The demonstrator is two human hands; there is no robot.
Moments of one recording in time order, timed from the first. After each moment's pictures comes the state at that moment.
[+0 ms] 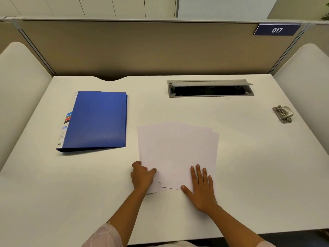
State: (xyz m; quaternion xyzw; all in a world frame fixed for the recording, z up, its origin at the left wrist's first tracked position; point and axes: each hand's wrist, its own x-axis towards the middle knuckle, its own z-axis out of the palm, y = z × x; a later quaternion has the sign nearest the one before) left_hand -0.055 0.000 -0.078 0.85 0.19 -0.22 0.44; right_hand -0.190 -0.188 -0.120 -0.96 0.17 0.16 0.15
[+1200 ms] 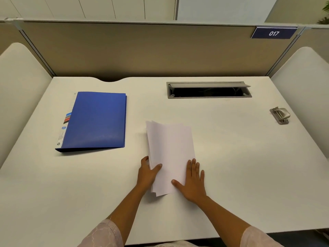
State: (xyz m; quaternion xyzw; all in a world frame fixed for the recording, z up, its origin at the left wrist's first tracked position) left_hand -0.059 -0.008 -0.068 0.79 0.08 -0.26 0.54; right_hand -0.154 -0.170 -0.108 -0.94 0.22 0.17 0.21
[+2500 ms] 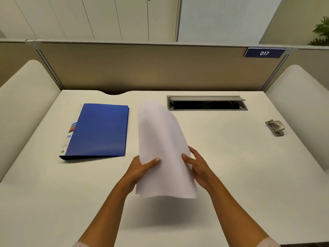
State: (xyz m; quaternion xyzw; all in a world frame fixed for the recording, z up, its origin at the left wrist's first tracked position) left_hand -0.050 0.012 0.038 0.72 0.04 -0.31 0.62; right_hand -0.109 -0.211 -0.003 -0.57 0.25 0.08 0.77
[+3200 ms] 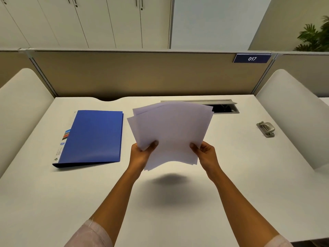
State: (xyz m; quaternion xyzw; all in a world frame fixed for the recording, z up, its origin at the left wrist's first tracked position) left_hand -0.025 -0.033 0.059 0.70 0.03 -0.14 0.70; right_hand -0.107 -0.233 0.043 -0.67 0.22 -0.14 0.69
